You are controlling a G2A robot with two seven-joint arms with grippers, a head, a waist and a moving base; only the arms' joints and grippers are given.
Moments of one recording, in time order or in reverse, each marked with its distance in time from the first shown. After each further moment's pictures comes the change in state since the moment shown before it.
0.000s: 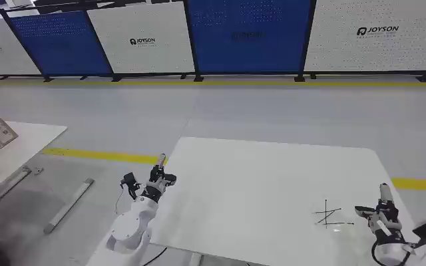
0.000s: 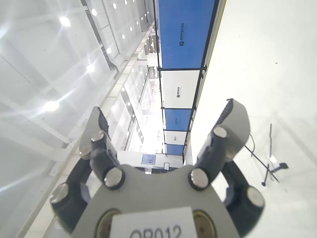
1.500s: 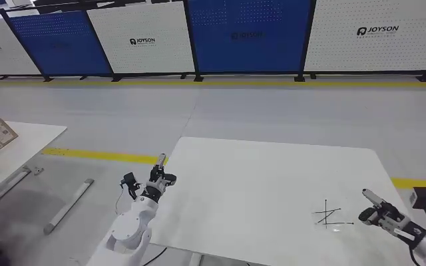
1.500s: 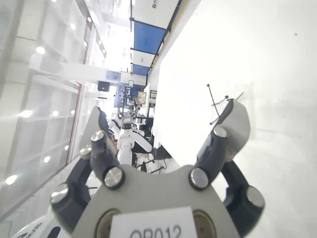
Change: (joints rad) left arm 0.000 0.000 0.000 0.000 0.000 0.000 0.000; right arm 0.247 0.101 0.183 0.275 -0.282 0.022 1.031
